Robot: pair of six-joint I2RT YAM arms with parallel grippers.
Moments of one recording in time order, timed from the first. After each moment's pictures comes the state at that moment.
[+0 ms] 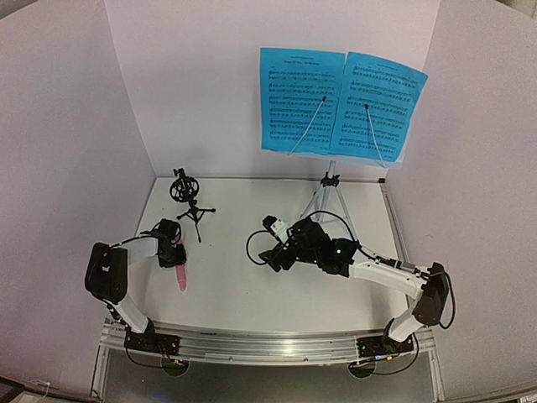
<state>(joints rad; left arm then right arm) -0.21 1.69 0.90 -0.51 0.00 -0.50 0.98 1.59 1.33 -0.33 0.00 0.07</state>
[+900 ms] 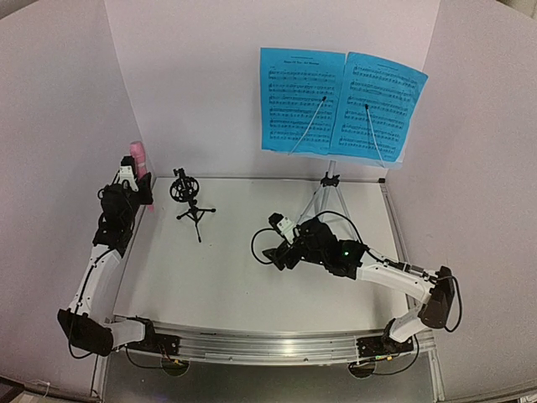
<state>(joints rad) -0.12 1.15 1.16 -0.12 -0.09 -0.05 0.98 1.52 1.30 -0.31 0.03 0.07</state>
